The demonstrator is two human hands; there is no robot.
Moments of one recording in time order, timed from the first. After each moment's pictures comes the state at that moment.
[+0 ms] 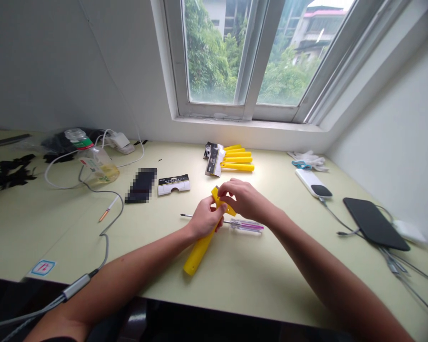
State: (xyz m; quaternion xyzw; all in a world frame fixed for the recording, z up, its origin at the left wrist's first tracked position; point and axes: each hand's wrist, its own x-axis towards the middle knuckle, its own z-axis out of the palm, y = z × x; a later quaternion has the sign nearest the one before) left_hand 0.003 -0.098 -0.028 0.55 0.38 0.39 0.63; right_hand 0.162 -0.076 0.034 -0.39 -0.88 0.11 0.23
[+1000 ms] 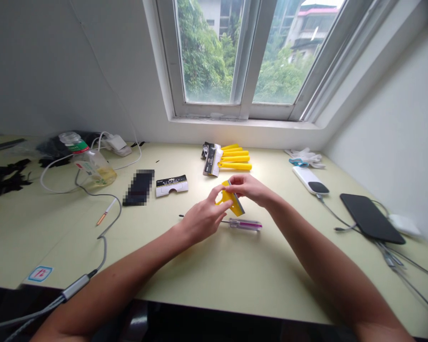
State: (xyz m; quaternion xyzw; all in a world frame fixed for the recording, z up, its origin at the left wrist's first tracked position) left_hand -0.014 -0.096 -0.014 0.91 0.33 0.25 0.05; right_hand 0.189 -0.044 0.019 -0.47 -0.62 0.55 0.30
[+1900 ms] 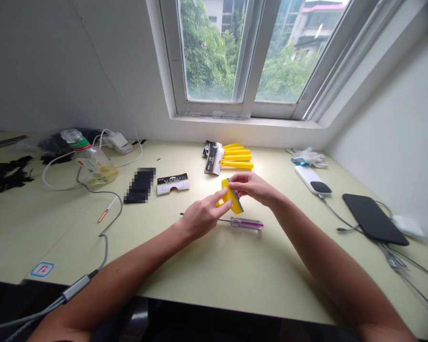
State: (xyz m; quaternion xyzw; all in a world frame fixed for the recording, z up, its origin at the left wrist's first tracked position) left_hand -0.019 -0.088 -0.023 0.92 0.28 0.24 -0.14; right_hand 0.195 -0.042 0.012 -0.43 -0.59 0.60 0.33
